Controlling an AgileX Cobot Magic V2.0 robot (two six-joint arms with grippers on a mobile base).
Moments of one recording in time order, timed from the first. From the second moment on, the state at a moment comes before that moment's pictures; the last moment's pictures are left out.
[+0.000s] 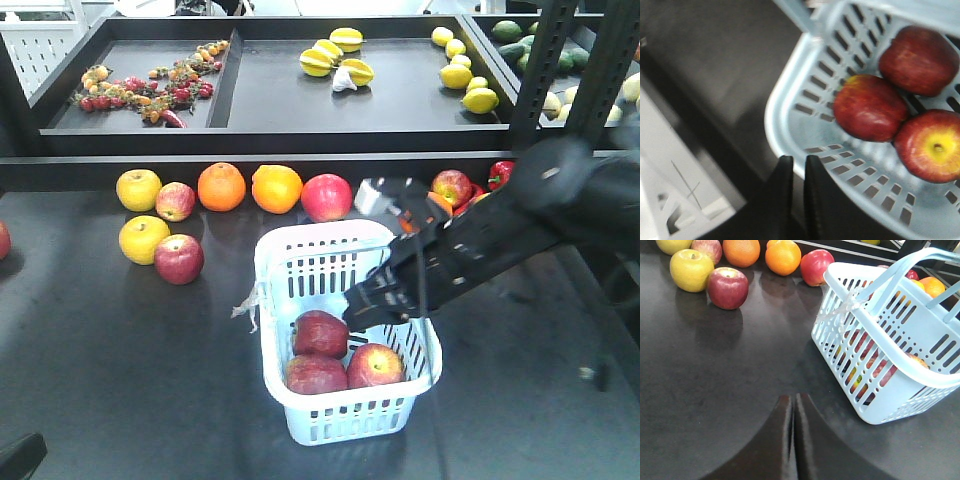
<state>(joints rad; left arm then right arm) -0.23 0.43 0.02 1.74 -0.08 -2.09 0.34 1.65 -1.20 0.73 0.97 -0.63</state>
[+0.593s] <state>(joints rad) -0.23 0.43 0.02 1.74 -0.08 -2.09 0.34 0.66 -0.51 0.71 0.66 -0.76</state>
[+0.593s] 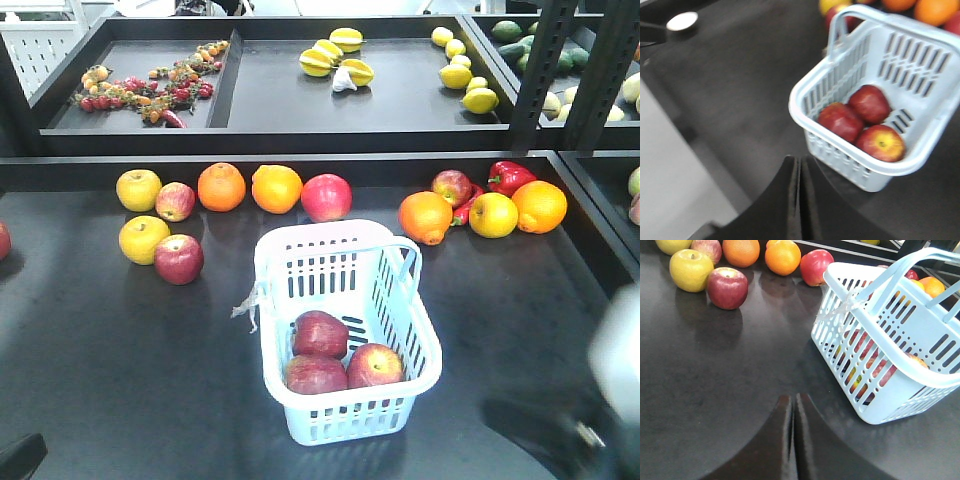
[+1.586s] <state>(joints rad) -0.23 0.43 0.02 1.74 -0.13 -2.09 0.34 0.32 -0.24 0.62 0.41 -0.57</state>
